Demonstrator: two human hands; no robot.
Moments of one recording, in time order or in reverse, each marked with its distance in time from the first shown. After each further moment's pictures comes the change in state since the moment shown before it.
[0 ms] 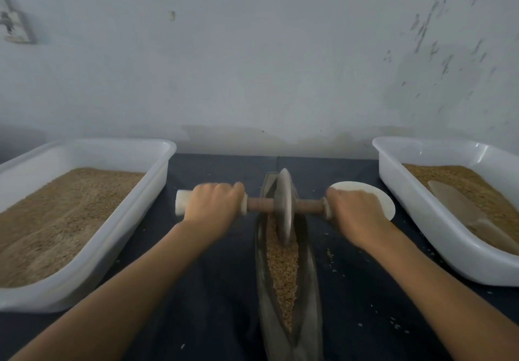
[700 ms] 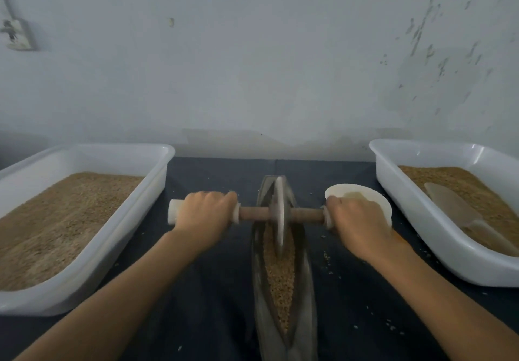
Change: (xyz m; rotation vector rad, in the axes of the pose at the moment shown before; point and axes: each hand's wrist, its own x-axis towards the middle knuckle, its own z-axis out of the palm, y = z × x) left_hand -0.010 -0.003 -0.005 -0.019 -0.057 -0.003; right_hand -0.018 0.002 -0.008 -0.017 -0.028 -0.020
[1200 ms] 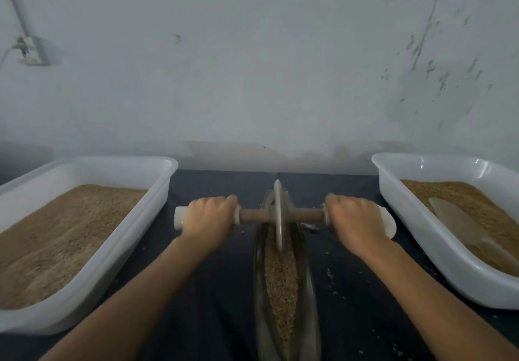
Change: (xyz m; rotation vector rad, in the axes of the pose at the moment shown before) left_hand 0.021 -0.003 0.005 -0.035 -0.011 -0.060; right_hand 0.029 0.002 -0.007 -0.053 0.056 0.039
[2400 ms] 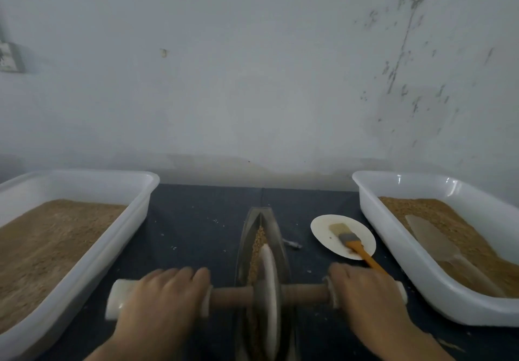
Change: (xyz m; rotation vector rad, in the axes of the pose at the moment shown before) left_hand -0.097 -0.004 -0.009 -0.072 0.141 0.243; right_hand -0.072 0.002 -0.011 0.173 -0.154 -0.064
